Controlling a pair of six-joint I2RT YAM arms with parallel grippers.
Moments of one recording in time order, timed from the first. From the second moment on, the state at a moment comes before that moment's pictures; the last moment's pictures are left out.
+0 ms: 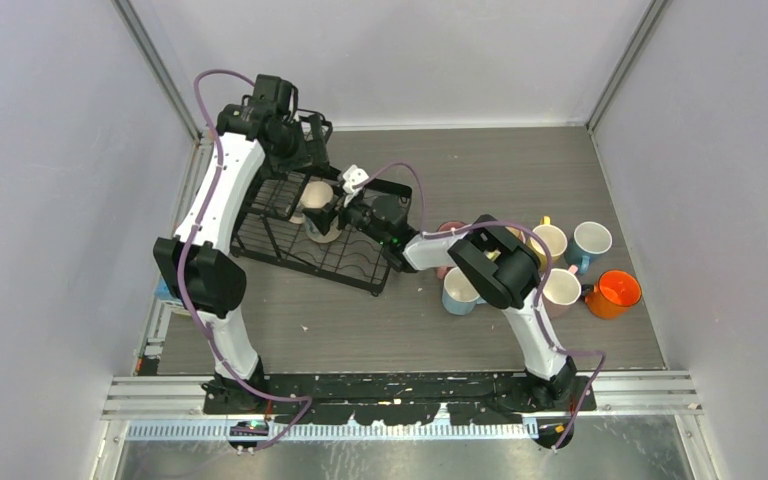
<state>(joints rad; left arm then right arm) -0.24 1.85 2.03 -1.14 0.02 -0.40 0.83 2.21 1.32 1.04 -0.13 0.06</state>
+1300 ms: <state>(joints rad) -0.26 1.76 2.13 -1.07 0.08 -0.42 0.82 1.98 1.08 0.94 0.10 0.05</state>
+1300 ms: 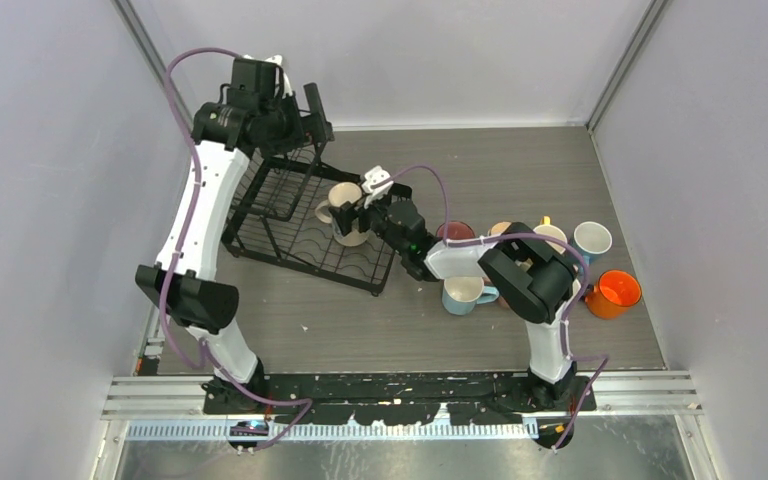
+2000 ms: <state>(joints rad) -0.49 1.23 1.55 -0.78 0.03 -0.44 0.76 1.90 1.11 0.72 0.18 0.19</state>
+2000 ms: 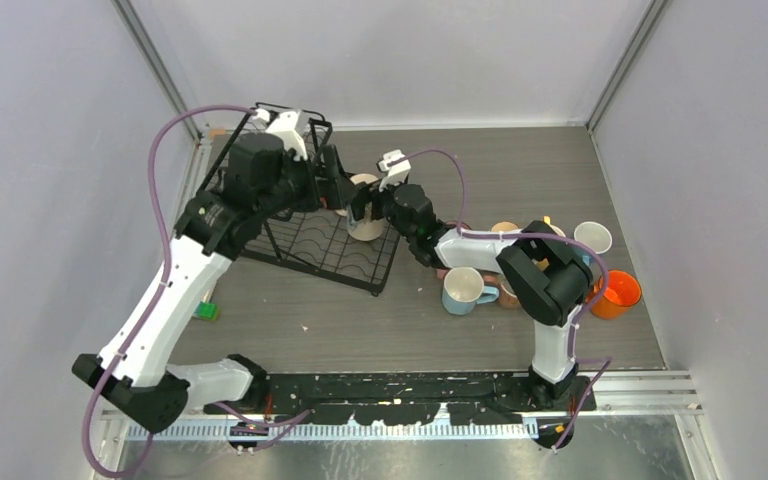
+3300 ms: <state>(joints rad) -0.58 1.12 1.34 -0.70 -0.07 -0.42 0.77 1.76 1.15 0.35 0.08 0.16</state>
